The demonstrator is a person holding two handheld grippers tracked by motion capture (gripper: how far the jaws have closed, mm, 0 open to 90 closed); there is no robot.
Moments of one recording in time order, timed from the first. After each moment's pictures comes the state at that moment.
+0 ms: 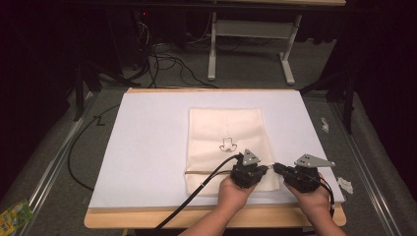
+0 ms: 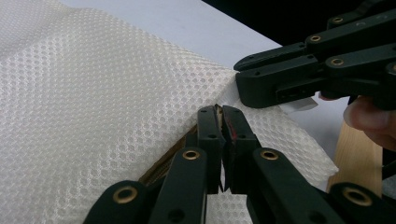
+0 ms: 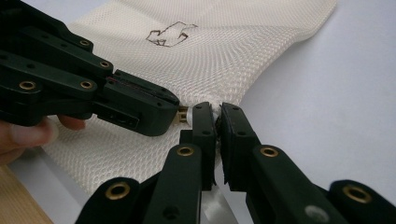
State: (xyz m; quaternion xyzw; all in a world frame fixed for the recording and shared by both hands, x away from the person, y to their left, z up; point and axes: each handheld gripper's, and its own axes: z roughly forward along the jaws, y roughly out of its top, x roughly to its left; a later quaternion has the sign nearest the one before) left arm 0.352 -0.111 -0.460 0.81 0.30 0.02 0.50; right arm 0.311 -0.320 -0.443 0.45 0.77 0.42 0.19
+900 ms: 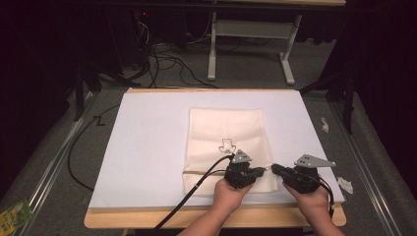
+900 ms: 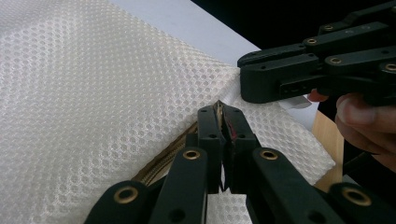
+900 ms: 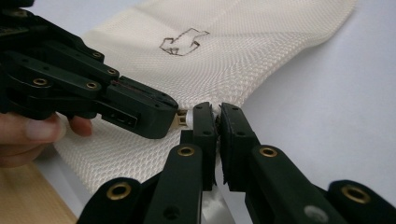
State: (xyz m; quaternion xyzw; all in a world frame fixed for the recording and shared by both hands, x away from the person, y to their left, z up) left arm 0.354 -0.092 -0.464 0.79 0.32 -0.04 0.53; right arm 0.308 -0.317 -0.438 0.44 0.77 0.43 0.17
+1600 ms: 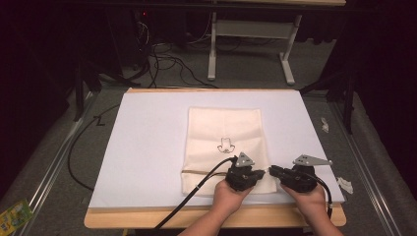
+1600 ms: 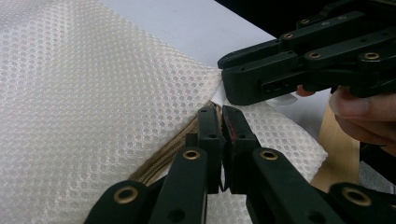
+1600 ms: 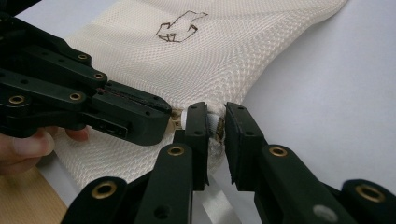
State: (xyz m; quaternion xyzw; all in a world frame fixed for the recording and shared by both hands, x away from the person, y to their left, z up) left arm 0.349 -0.097 -0.469 0.81 0.30 -0.01 0.50; right arm 0.315 -0.319 -0.454 0.47 0.76 0.44 0.13
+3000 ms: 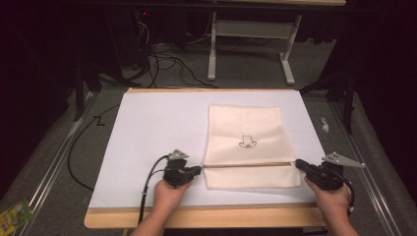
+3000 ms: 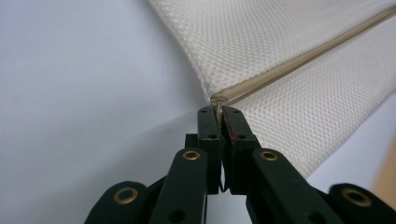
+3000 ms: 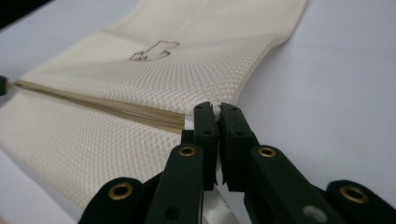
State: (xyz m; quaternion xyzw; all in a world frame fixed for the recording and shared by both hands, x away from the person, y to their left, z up) left arm 0.366 0.088 -0.471 0.79 0.43 0.00 0.43; right arm 0.306 -0.382 -0.442 0.53 0.70 0.44 0.20
